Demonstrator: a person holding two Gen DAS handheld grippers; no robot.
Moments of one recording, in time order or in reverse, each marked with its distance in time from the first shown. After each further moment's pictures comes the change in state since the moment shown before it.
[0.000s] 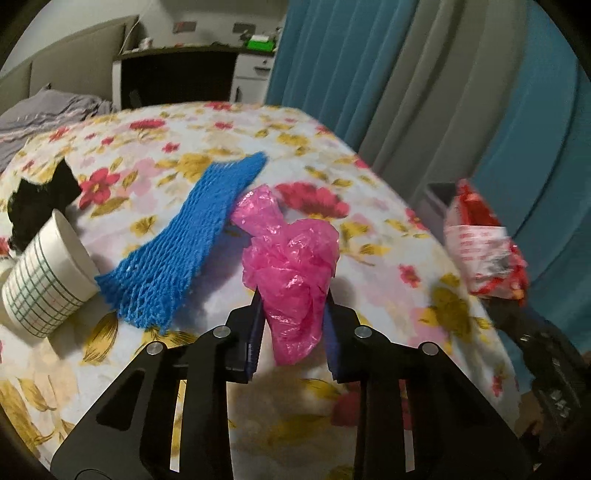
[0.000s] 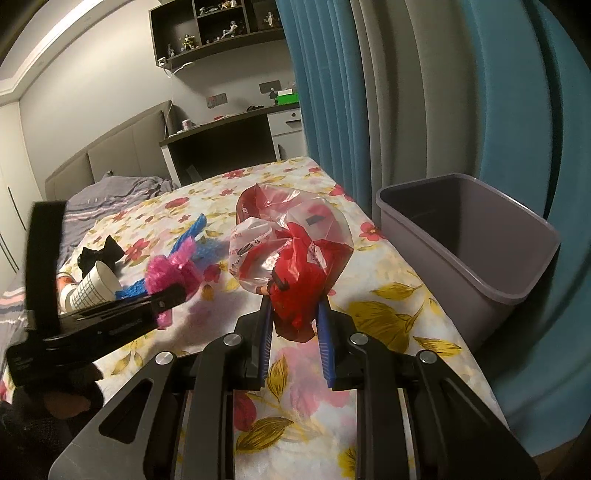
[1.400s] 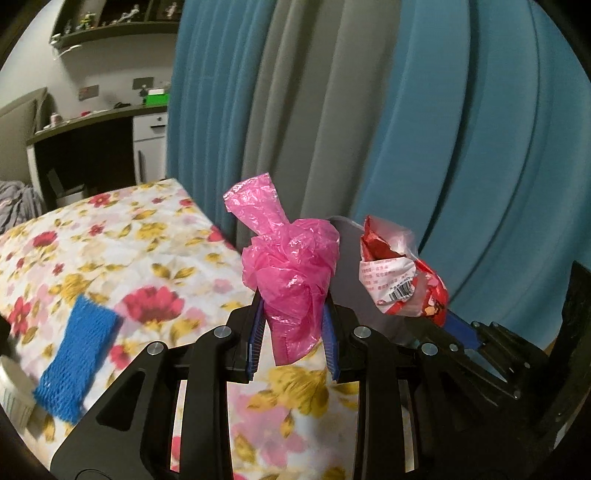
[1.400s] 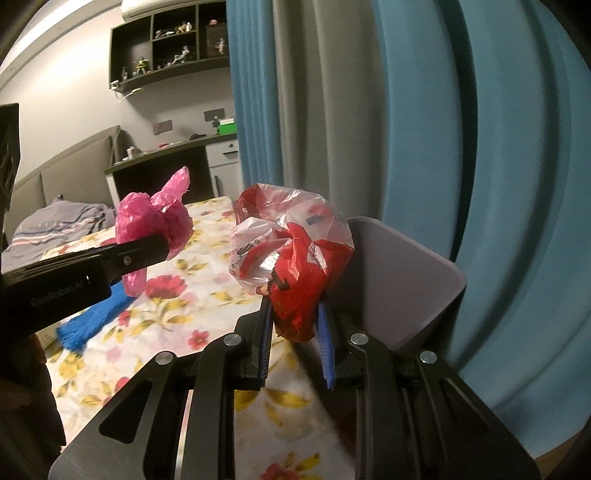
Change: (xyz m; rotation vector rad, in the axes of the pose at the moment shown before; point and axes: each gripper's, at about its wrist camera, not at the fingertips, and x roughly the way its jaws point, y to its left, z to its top) left arm -0.010 -0.162 0.062 0.252 -0.102 -0.225; right arm -0.037 -0.090 0.036 0.012 -0.112 -0.221
